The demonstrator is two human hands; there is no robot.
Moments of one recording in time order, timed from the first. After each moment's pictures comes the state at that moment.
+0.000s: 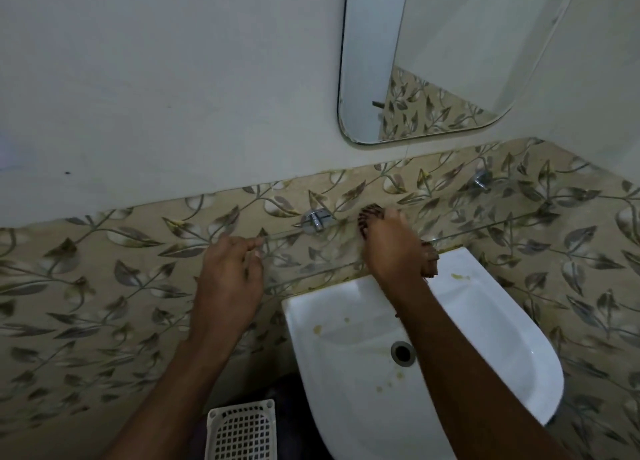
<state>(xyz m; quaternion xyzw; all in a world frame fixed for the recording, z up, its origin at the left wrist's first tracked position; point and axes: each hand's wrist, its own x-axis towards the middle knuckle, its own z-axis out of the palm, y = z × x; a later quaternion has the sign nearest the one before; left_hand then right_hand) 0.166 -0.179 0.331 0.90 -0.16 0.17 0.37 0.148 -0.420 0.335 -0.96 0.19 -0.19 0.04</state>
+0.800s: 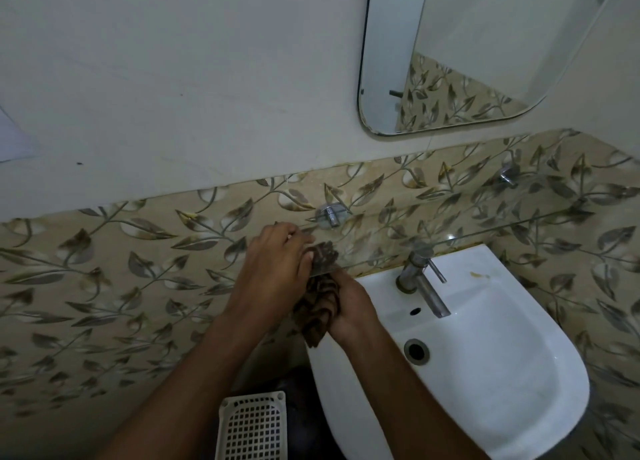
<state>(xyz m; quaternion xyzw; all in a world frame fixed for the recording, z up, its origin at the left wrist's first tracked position) 0.182 -0.205 0.323 0.92 -0.30 0.14 0.21 0.135 -0.327 0.277 -0.26 0.24 0.02 0.93</state>
